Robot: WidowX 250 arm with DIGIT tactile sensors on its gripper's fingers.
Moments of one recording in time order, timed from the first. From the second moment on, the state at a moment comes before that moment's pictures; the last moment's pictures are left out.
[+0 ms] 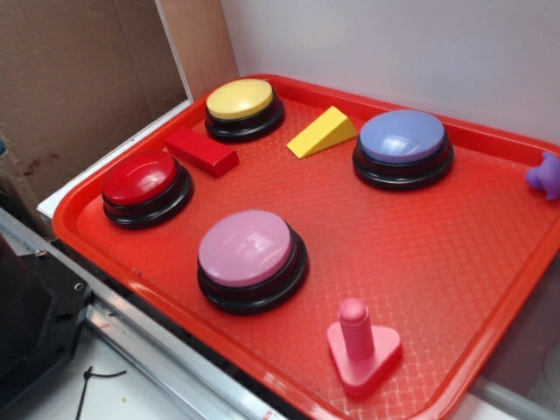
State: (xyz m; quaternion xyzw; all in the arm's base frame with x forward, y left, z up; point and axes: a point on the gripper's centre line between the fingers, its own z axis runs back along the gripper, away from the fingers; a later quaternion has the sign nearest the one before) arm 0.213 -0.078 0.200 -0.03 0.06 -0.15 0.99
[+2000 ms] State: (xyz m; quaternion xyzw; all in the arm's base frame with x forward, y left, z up) arm 0.146 -0.197 0.046 0.02 0.15 -0.41 0.90
